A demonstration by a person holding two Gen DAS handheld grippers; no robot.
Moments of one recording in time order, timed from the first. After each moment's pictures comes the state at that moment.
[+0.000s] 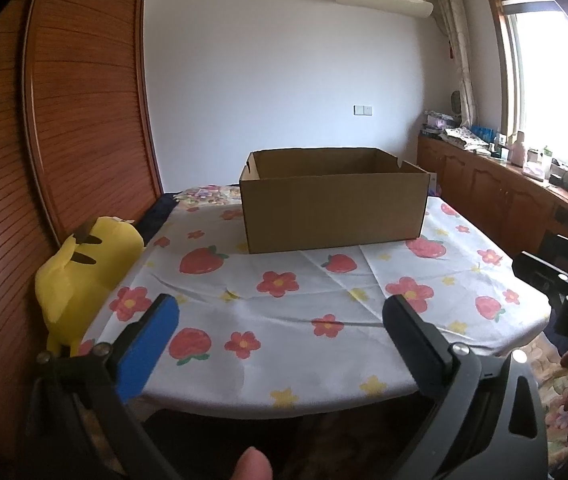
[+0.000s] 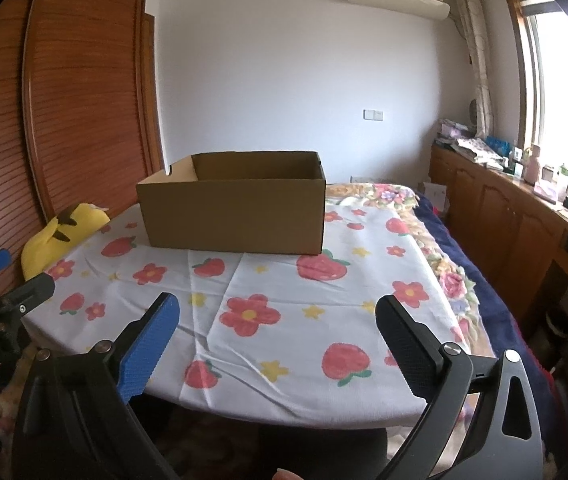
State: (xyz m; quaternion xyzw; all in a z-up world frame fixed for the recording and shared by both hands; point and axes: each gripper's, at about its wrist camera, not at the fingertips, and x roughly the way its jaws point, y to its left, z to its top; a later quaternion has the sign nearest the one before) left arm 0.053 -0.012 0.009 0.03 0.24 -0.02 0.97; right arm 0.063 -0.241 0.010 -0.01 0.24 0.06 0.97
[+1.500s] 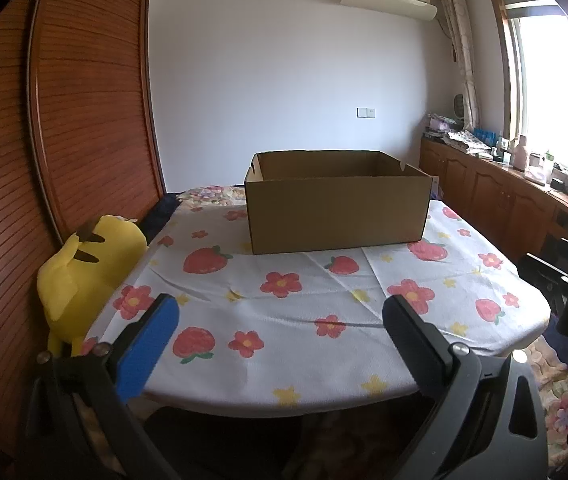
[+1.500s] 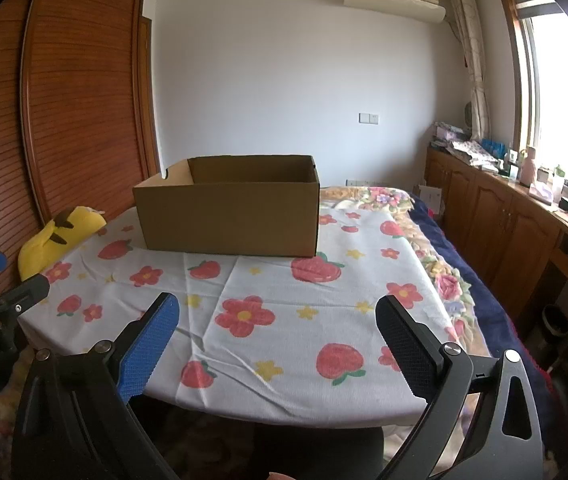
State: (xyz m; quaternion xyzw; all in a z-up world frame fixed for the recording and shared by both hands) left arm 0.052 -0.007 0.011 0.02 0.24 -0.01 0.97; right arm 0.061 -0.244 0.011 -0.01 0.24 0.06 0.97
